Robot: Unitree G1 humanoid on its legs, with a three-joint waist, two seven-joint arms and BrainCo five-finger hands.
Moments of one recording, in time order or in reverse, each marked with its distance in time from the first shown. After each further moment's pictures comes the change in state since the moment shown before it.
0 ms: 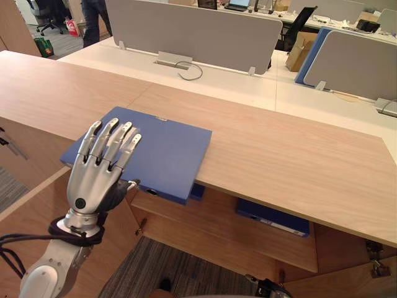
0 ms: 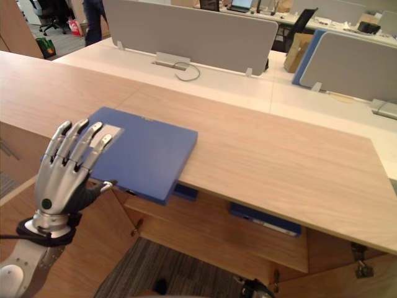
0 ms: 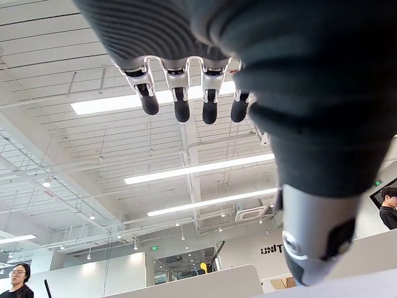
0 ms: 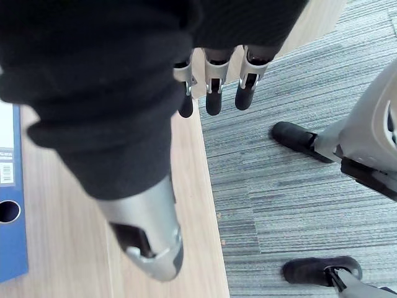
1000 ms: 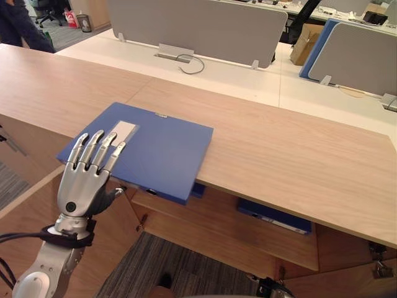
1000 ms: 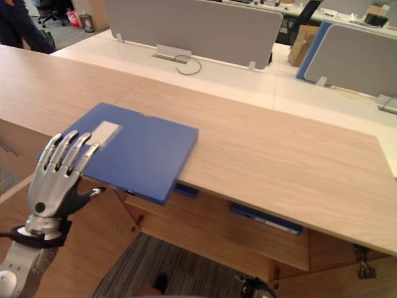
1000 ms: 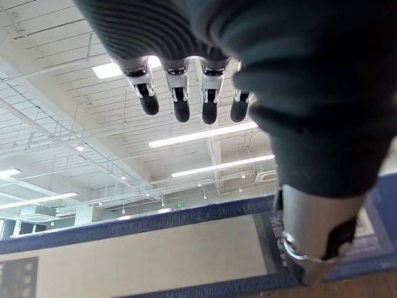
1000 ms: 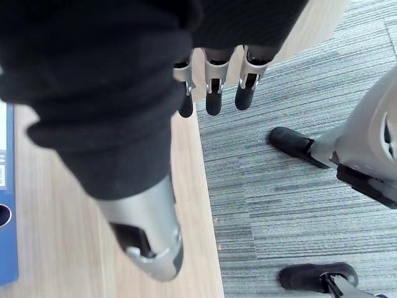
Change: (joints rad) left arm 0.048 -0.026 0.075 0.118 -0.017 -0.019 -0.053; right arm -0.008 -0.003 -0.035 -0.001 -0.037 0.001 0.001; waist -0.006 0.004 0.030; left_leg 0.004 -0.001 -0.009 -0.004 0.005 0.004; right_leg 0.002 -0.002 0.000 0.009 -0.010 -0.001
